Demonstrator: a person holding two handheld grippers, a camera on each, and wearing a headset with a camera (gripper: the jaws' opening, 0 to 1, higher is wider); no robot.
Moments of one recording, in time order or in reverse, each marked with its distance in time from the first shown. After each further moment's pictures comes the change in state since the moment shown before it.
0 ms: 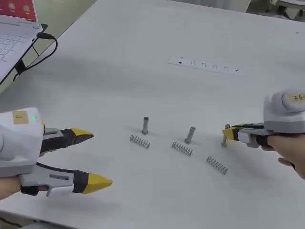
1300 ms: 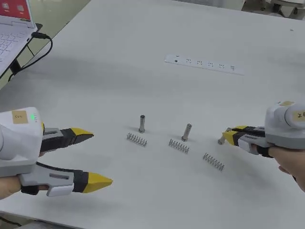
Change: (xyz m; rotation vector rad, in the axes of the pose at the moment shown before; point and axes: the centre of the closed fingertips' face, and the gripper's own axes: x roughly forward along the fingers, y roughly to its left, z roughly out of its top) left arm 0.003 -0.004 0.003 0.002 -0.005 -0.013; right arm -0.015 0.006 -0.009 -0.111 -0.080 -0.027
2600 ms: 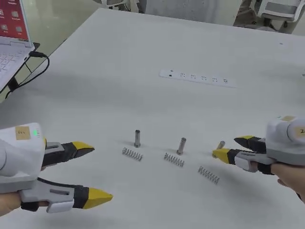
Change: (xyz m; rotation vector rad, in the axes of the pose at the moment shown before) left arm 0.006 -0.005 0.010 0.021 0.002 -0.018; right arm -0.021 -0.001 0.006 0.037 -0.040 0.003
